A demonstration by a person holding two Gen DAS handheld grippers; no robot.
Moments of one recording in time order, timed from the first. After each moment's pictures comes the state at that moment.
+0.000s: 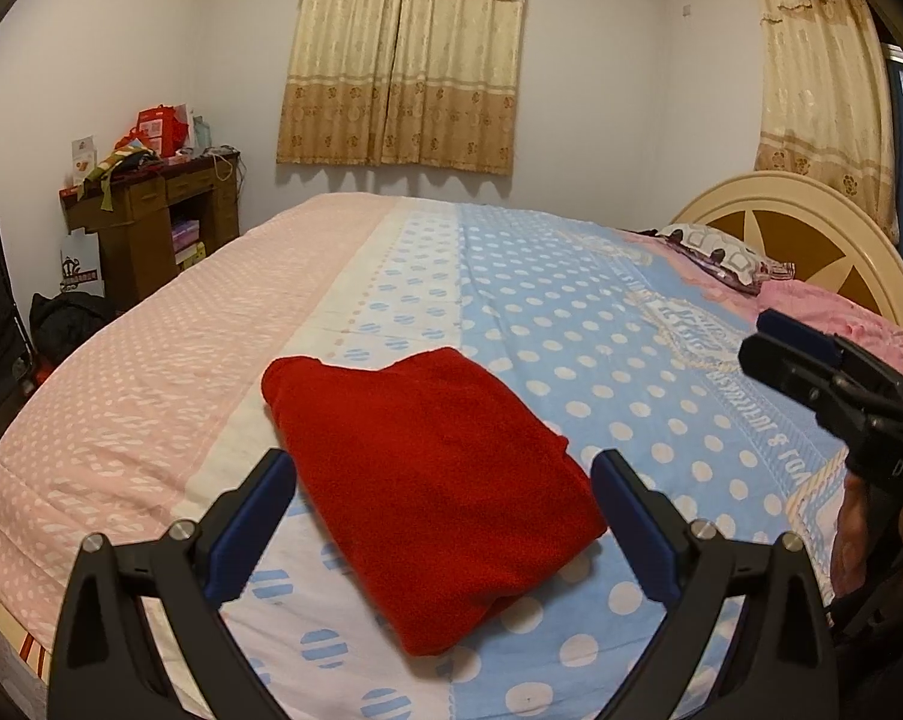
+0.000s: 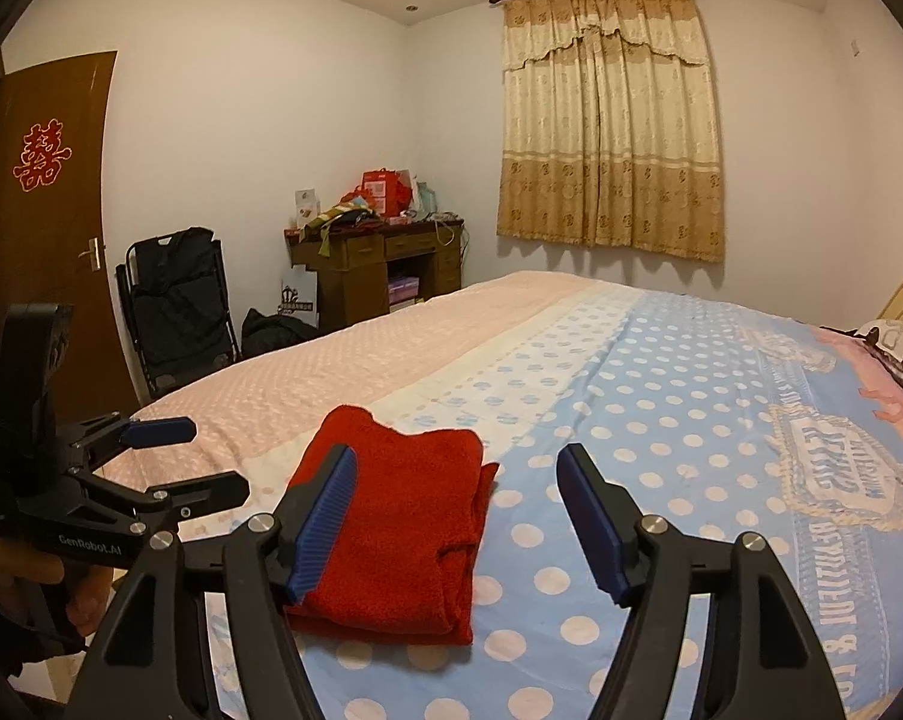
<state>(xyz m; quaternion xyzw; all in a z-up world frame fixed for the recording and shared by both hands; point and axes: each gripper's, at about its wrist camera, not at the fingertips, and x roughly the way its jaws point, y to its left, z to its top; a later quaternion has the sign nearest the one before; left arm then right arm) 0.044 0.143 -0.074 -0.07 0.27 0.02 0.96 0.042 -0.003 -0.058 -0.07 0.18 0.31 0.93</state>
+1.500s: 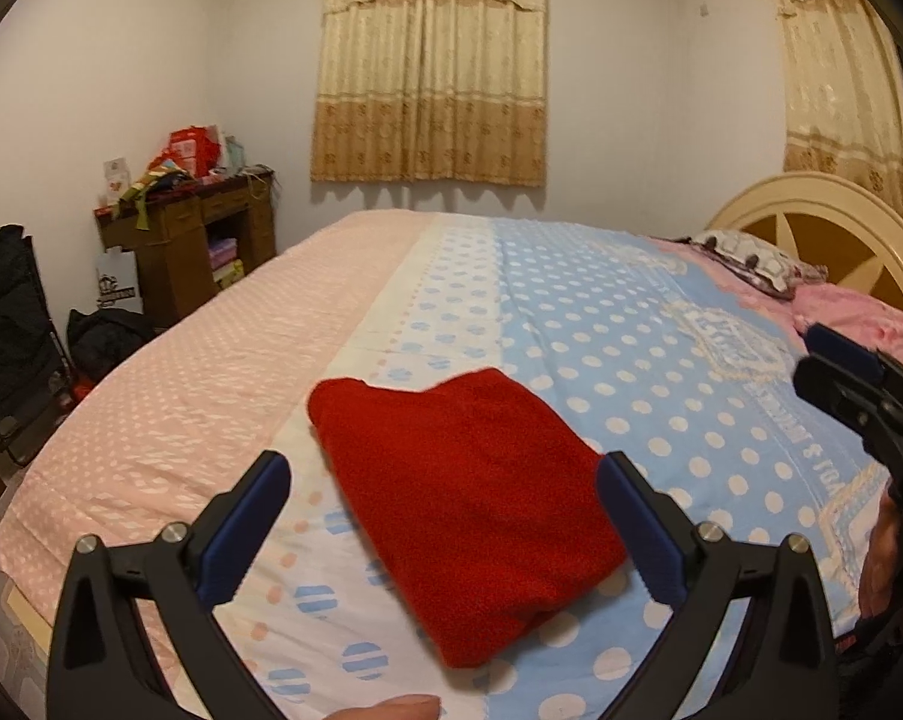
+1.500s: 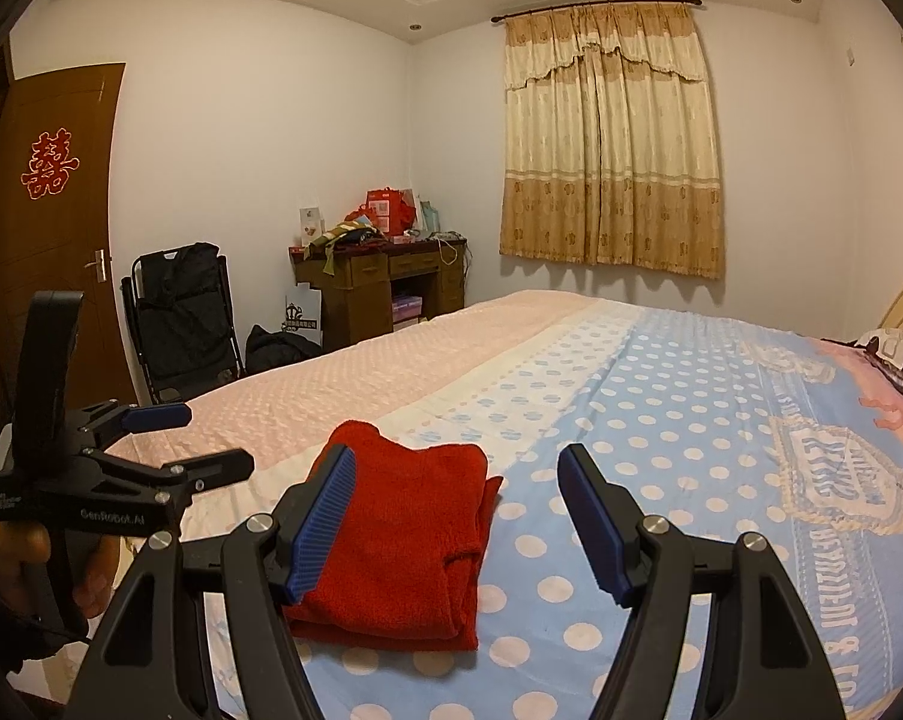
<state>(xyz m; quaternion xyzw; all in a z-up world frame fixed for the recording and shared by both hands) 0.035 0.152 -0.066 -0.05 0.25 0.07 0.96 0.025 -0.004 -0.052 -0.06 0.15 0.32 0.93</state>
